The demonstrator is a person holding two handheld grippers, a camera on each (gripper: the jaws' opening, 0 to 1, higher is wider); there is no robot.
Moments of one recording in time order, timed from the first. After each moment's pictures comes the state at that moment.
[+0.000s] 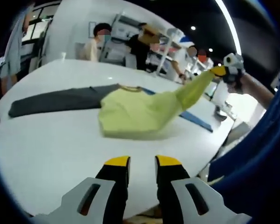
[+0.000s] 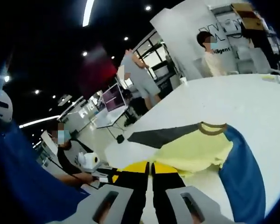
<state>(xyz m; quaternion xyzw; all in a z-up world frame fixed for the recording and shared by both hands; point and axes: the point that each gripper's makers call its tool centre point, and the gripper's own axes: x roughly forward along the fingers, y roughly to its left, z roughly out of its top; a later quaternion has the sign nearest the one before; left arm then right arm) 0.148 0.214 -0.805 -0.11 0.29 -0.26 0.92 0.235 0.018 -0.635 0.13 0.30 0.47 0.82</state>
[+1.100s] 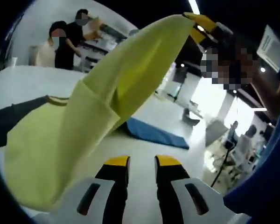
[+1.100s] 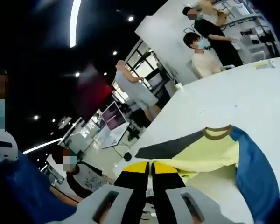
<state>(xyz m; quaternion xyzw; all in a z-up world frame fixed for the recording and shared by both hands) 0.243 0.034 -0.795 -0.14 0.23 -0.39 0.88 0.248 0.034 -0.600 0.23 0.30 0.44 0.82</state>
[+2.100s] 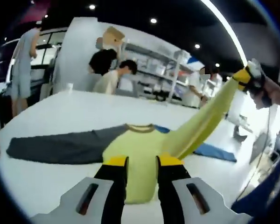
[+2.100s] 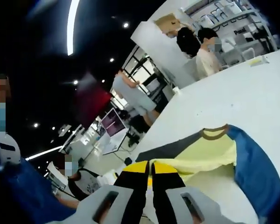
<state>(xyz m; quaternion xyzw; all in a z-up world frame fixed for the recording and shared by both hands) 0.247 0.191 -0.773 -0.05 0.17 -0.20 0.96 0.248 0.025 -0.599 0.26 0.29 0.42 0.82</state>
